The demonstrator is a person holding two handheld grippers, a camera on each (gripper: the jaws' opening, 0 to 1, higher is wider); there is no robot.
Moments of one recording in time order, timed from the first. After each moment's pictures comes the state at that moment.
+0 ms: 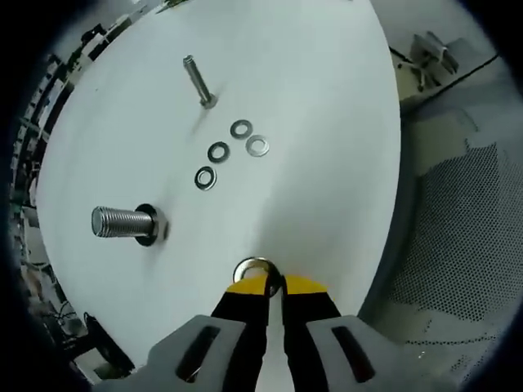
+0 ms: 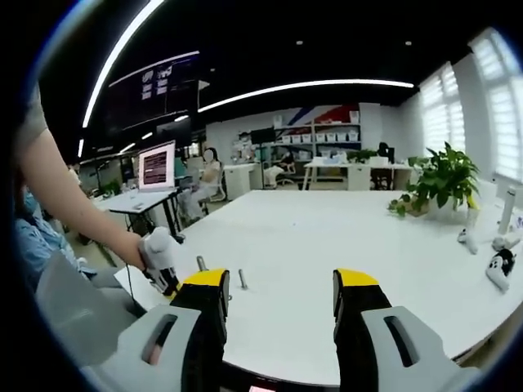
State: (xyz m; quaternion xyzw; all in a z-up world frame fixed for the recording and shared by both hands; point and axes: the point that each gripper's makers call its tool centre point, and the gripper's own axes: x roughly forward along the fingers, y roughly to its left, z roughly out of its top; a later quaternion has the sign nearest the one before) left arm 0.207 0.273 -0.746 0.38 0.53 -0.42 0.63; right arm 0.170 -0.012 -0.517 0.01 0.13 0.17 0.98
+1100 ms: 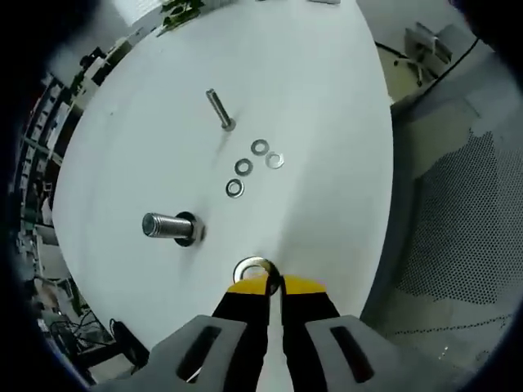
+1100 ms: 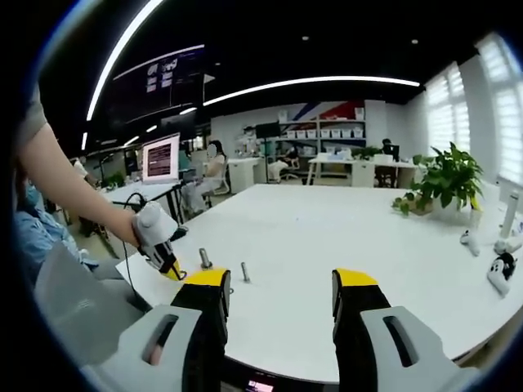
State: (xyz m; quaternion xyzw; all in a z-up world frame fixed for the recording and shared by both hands) left arm 0.227 0.285 -0.707 0.40 0.48 -0.43 0.65; right arm 0.167 -0.006 -0.524 -0.01 0.14 0.18 0.97
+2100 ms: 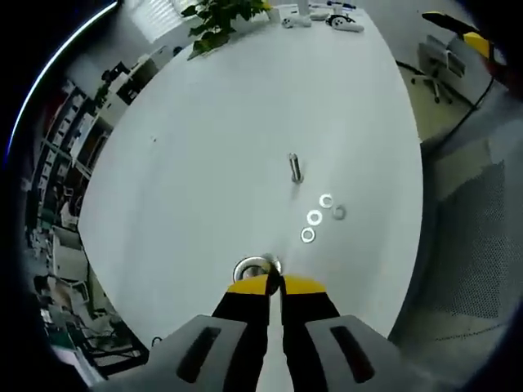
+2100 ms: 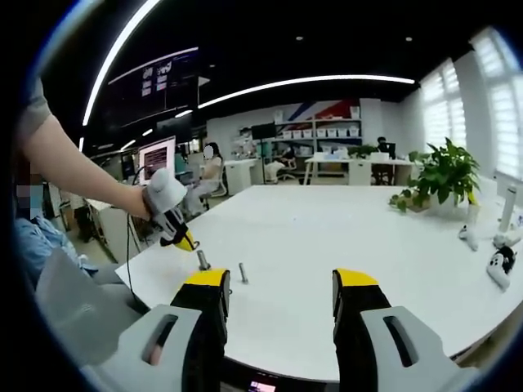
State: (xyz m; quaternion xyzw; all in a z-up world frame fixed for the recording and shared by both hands) left arm 0.303 0.271 -0.652 0.39 0.43 -0.40 0.71; right arm 0.168 -0.010 -0.524 0.01 0.14 0.17 0.97
